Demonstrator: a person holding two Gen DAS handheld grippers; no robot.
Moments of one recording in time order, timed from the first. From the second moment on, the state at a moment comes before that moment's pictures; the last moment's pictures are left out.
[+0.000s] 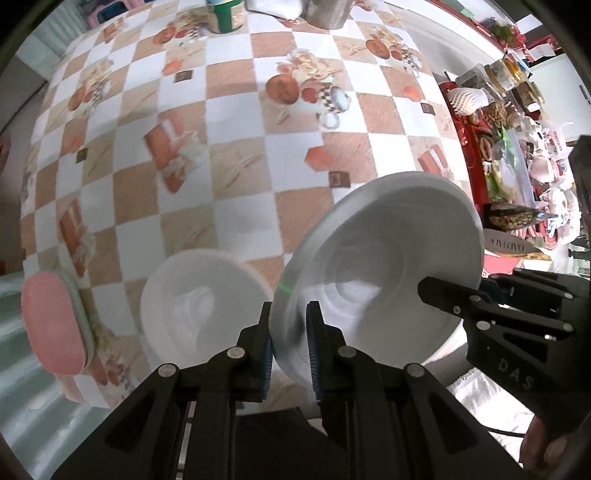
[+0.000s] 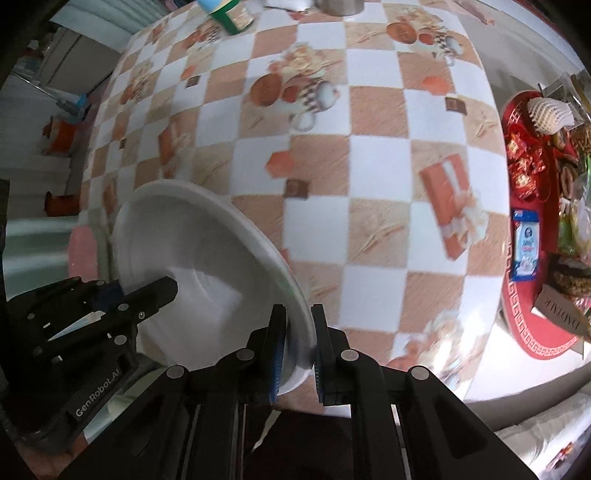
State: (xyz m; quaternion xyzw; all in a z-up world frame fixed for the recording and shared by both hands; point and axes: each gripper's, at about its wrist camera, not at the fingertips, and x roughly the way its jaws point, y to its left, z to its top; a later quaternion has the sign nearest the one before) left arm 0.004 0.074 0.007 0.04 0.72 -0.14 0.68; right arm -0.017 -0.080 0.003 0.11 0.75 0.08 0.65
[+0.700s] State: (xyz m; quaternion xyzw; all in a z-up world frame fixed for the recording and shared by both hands) left arm -0.021 0.186 -0.002 0.01 0.73 -0.09 0.68; right arm -0.030 0.035 0.011 0.08 0.74 0.12 0.65
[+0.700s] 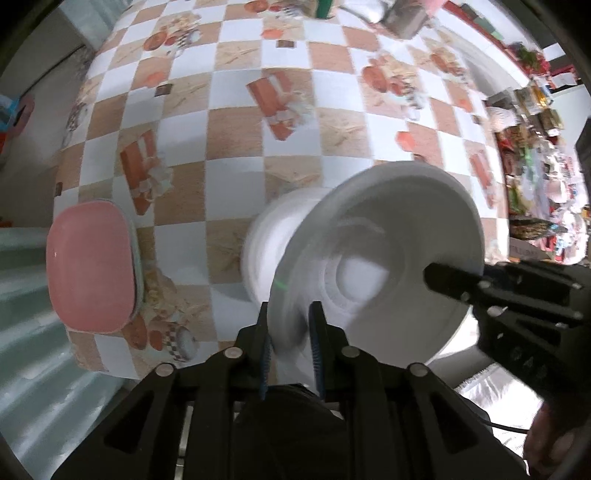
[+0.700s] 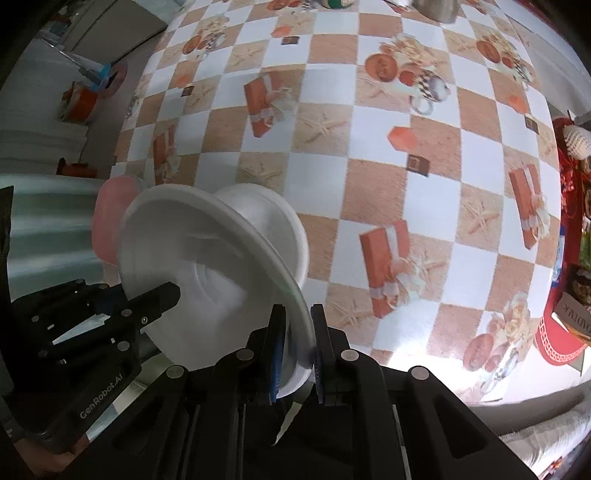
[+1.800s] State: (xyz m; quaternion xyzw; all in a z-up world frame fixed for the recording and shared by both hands) left arm -0.017 0.215 -0.075 0.01 0.74 -0.06 0.66; right arm -0.029 0.041 -0.052 0.08 0.76 0.08 0.64
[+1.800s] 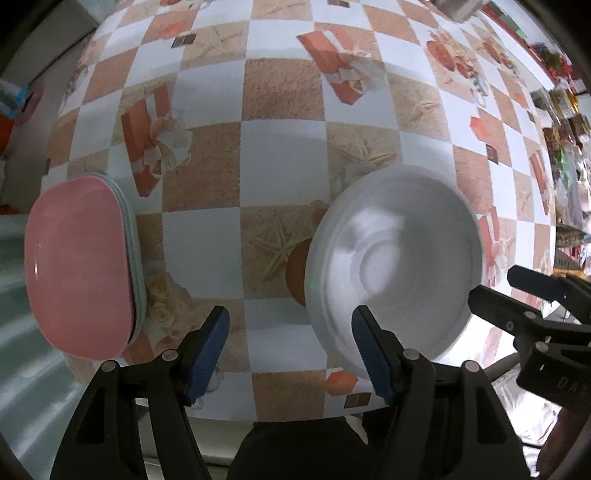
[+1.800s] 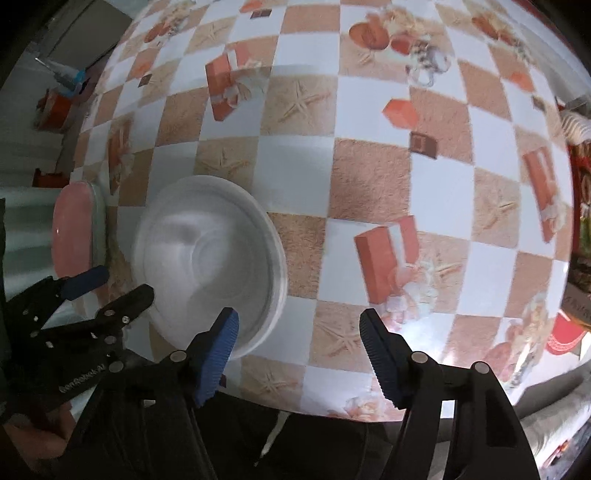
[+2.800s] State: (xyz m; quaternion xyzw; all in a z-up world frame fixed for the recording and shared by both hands) left arm -0.019 0.206 -0.062 -0.01 0.75 -0.15 0.65; right arm -0.025 0.048 -0.049 0.12 0.75 0.06 0.64
